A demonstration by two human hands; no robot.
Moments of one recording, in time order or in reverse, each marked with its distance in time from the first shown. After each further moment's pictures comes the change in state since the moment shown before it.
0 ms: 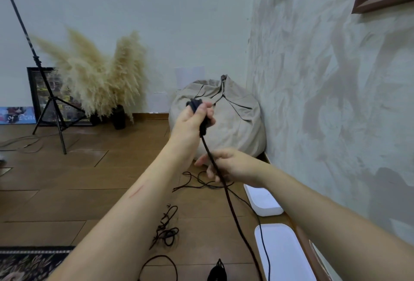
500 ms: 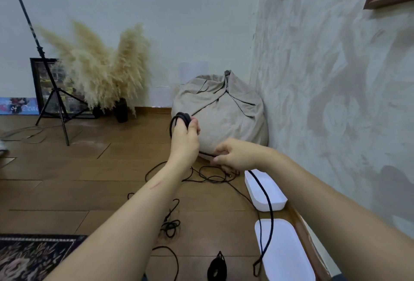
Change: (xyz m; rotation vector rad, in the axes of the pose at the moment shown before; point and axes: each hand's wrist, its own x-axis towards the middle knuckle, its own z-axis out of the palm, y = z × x) left_hand -0.004 -0.044 -0.043 0.676 0.306 0.047; right_hand 0.007 -0.025 -0.002 -0.759 0.018 0.069
